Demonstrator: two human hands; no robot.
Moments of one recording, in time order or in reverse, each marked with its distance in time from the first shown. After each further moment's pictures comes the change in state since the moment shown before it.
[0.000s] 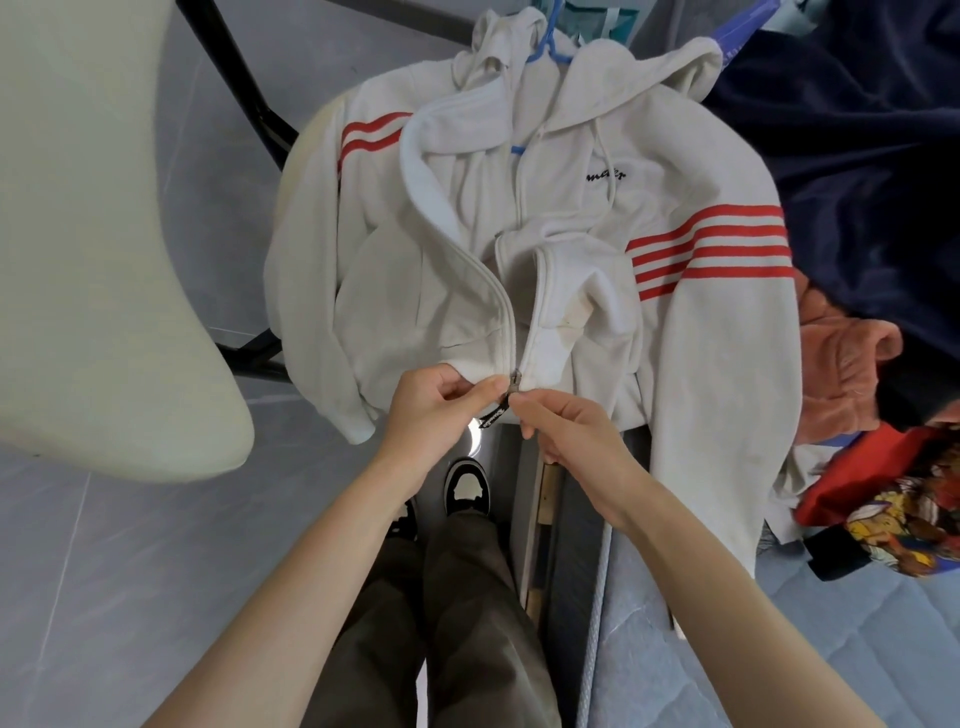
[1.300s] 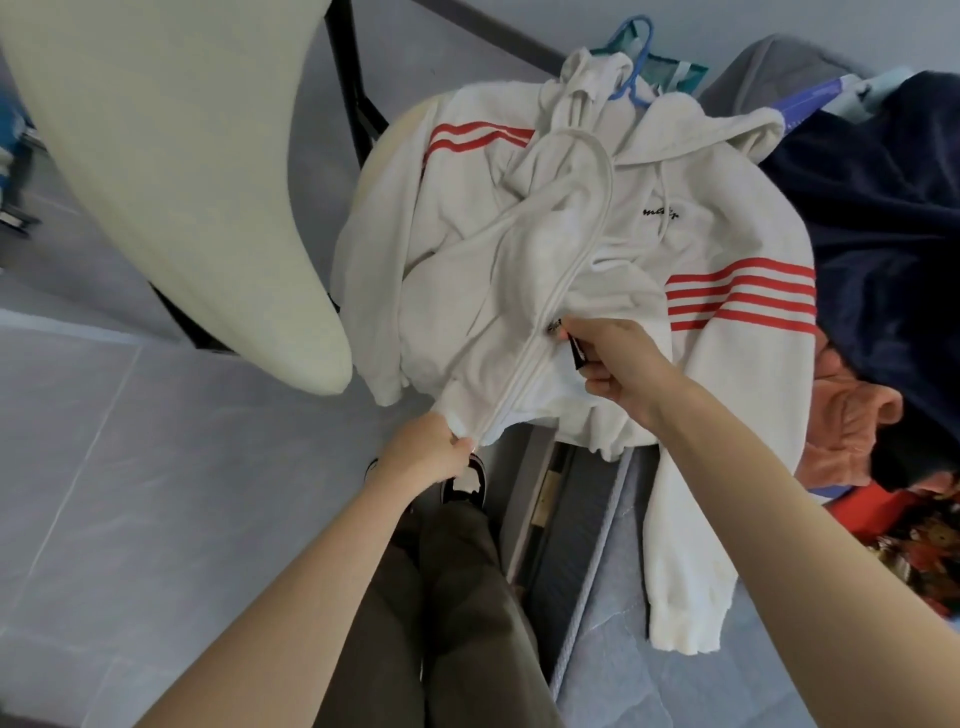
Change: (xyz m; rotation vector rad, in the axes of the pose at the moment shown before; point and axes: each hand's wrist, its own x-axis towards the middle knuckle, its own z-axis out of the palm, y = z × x) left_hand -0.022 -0.054 -0.030 0.641 -0.146 -0.307; right_hand 0.029 -0.076 -0.001 -0.132 0.054 0.140
